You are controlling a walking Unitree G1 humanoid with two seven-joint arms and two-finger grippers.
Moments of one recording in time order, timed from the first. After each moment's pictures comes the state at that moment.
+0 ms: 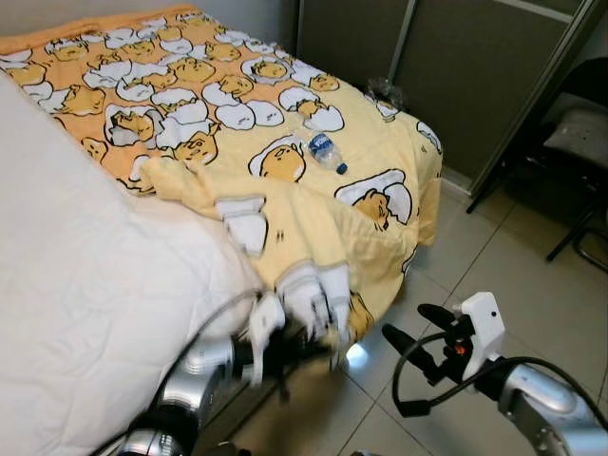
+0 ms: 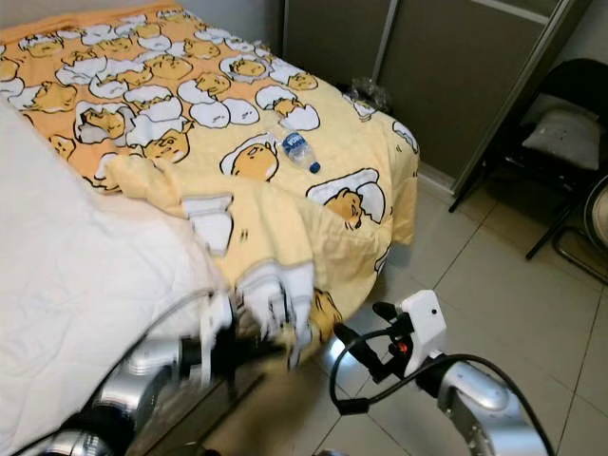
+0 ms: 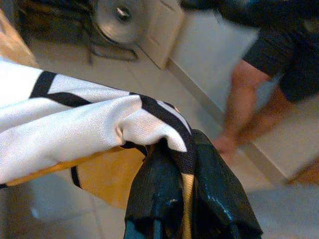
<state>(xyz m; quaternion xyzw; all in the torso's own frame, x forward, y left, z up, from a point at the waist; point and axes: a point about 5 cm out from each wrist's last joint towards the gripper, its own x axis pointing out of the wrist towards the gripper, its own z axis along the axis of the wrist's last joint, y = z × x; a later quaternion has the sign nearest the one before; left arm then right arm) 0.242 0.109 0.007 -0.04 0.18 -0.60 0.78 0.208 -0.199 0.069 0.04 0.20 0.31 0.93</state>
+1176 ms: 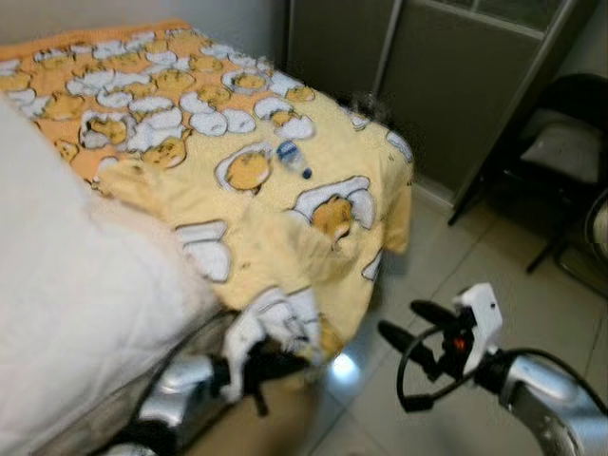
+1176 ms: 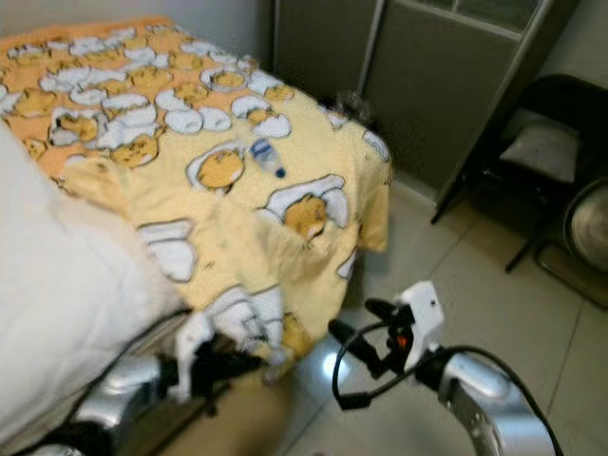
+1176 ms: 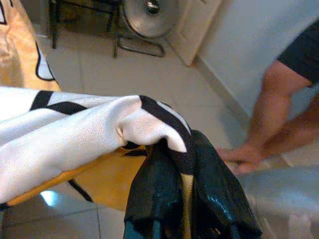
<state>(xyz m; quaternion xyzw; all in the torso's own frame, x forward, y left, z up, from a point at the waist) 0.235 0.138 -0.008 -0.04 0.20 -0.53 0.82 0.214 -0.194 0.077 0.07 0.20 0.34 0.92</state>
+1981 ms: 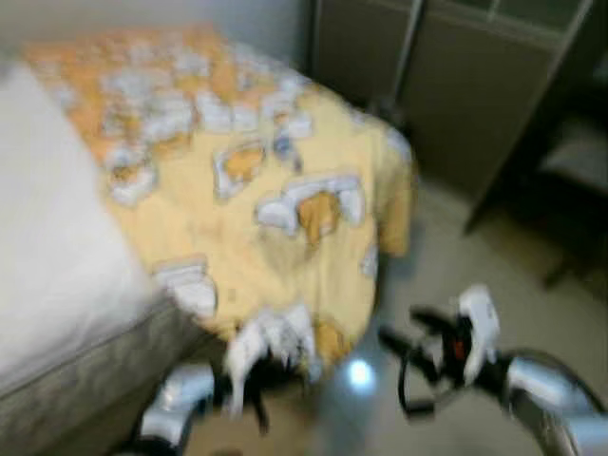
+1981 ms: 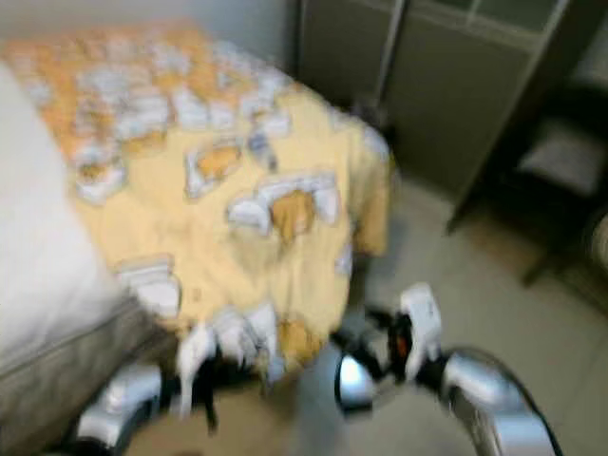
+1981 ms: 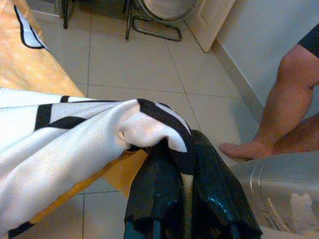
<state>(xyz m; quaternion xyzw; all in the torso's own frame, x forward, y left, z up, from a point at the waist) 0.222 0.136 -0.018 -0.01 0.23 -0.54 0.81 0.210 -0.194 0.066 0.07 0.22 0.35 0.91</state>
